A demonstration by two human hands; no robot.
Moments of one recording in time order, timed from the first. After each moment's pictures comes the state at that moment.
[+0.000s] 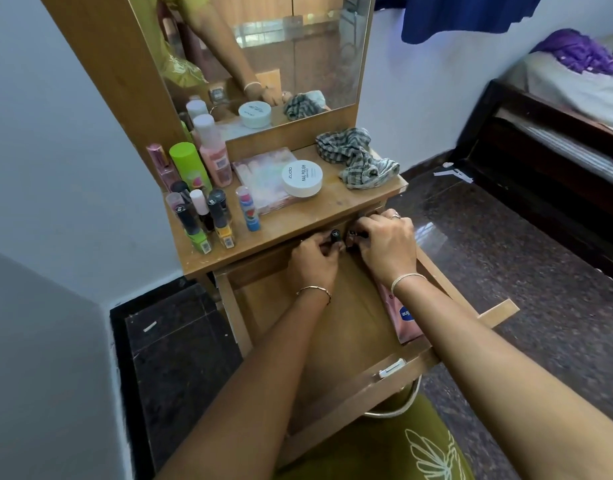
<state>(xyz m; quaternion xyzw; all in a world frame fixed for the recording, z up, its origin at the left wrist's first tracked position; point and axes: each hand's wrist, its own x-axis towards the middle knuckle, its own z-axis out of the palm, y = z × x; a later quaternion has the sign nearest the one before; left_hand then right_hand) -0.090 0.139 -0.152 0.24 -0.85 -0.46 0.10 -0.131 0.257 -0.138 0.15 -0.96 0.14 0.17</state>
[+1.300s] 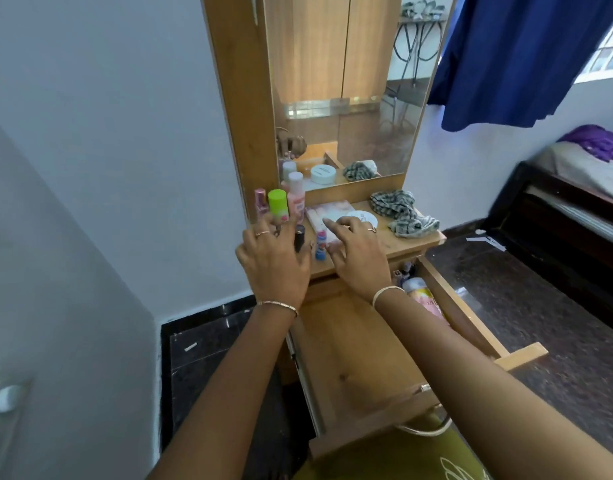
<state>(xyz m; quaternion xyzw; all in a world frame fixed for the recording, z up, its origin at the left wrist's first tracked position) 0.004 0.025 -0.036 0.22 -0.90 -0.10 0.35 -0.081 0.143 -0.059 0.28 -0.91 0.24 0.17</state>
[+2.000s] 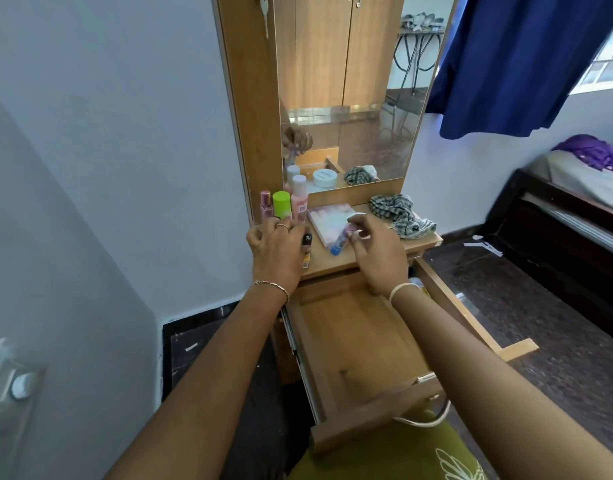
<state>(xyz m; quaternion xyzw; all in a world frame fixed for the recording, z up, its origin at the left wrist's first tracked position) -0.002 0.008 -0.026 0.13 -0.96 -0.06 0.22 -0.074 0.166 -0.042 0.22 -0.88 0.37 0.17</state>
